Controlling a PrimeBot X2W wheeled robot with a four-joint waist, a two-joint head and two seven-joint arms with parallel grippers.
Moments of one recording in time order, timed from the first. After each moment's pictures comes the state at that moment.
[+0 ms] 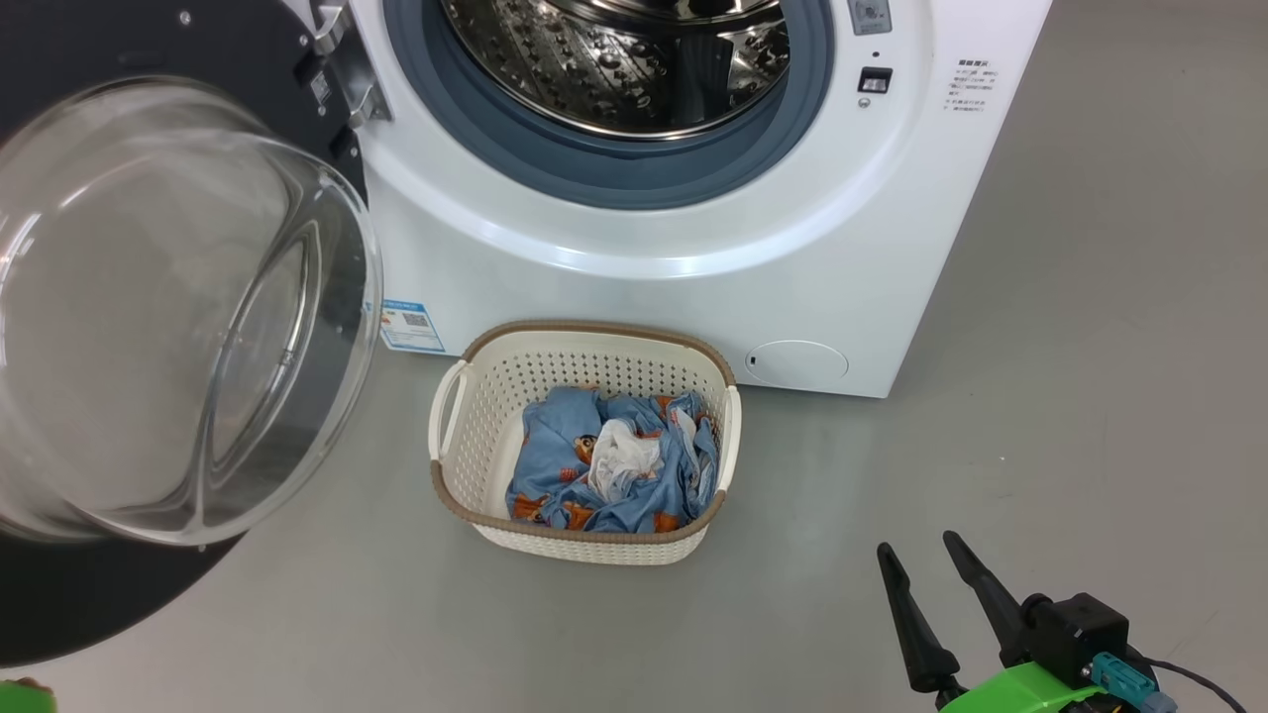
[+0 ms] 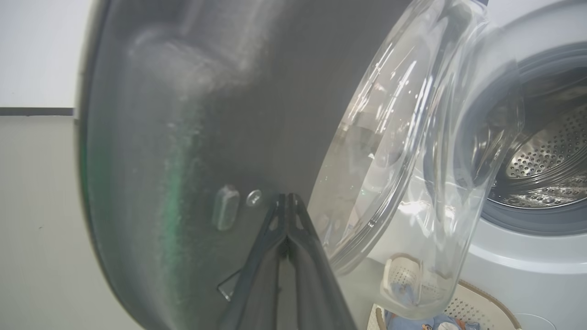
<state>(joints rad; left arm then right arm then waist) -0.15 0.26 0.35 0.44 -0.47 -0.13 -0.26 -0.02 -0.05 0.08 0.26 0.22 0.13 -0.25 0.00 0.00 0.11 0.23</state>
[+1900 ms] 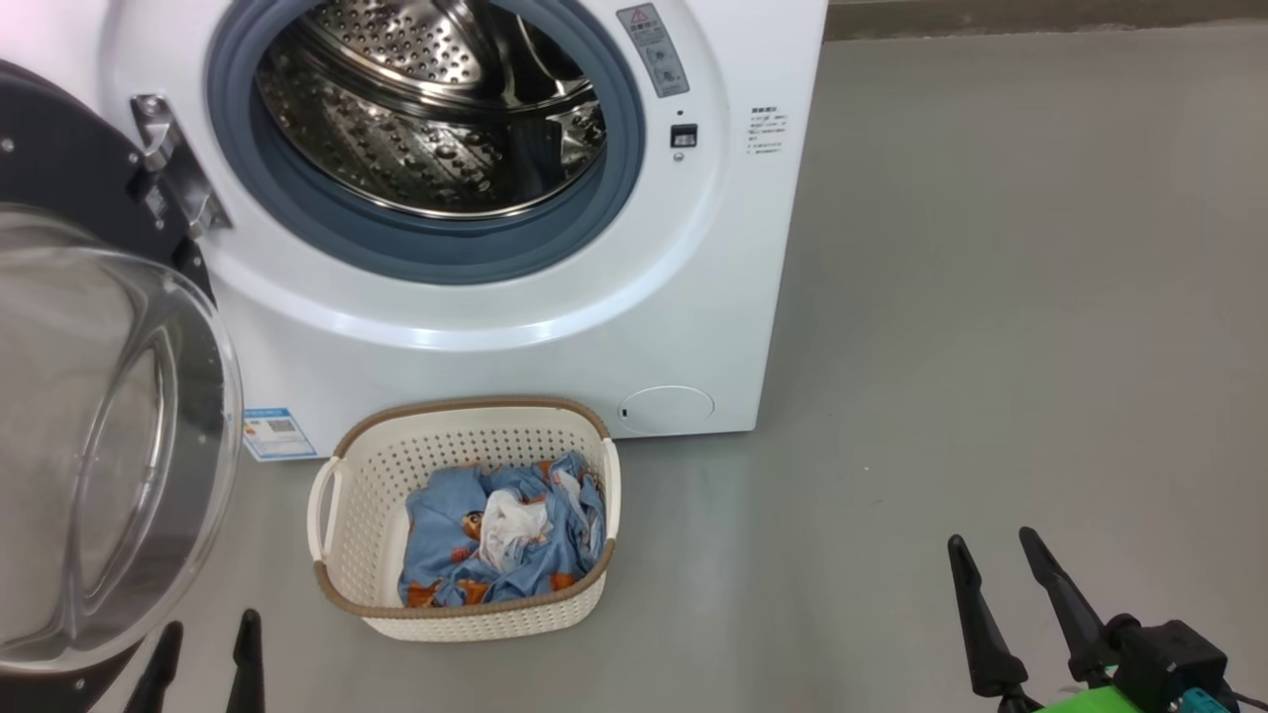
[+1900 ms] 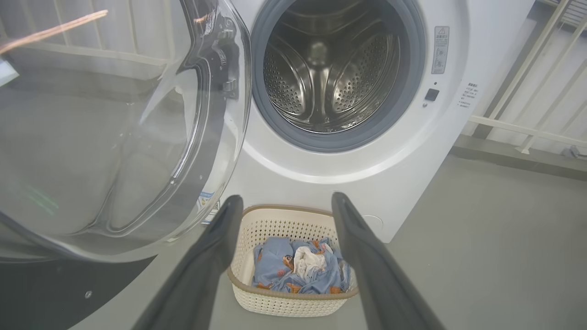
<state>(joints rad) 0.15 0.21 0.01 0.08 -0.46 -0.13 -0.26 0.07 -0.05 -0.01 0.09 0.23 0.13 -0.25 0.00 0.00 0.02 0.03</state>
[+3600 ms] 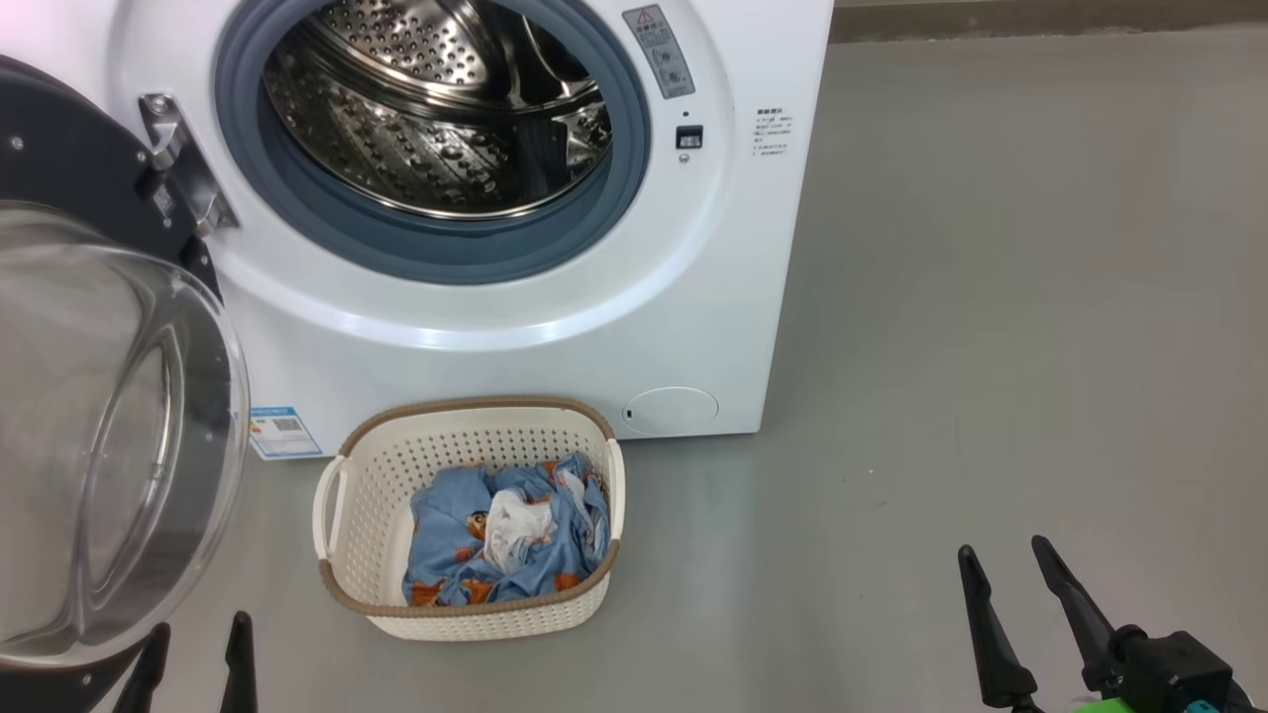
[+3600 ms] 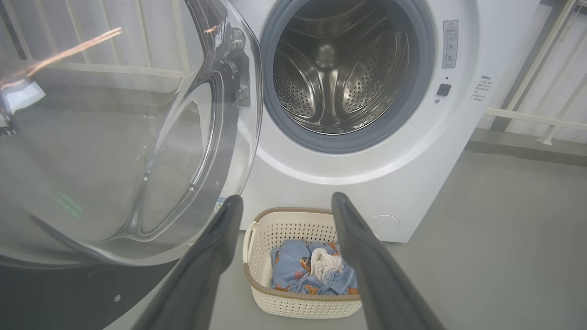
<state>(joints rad) 0.16 0.18 0.04 0.07 -0.38 -0.13 -0.26 0.11 -0.04 -0.04 0.05 0.17 0.13 -0.25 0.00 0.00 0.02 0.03</state>
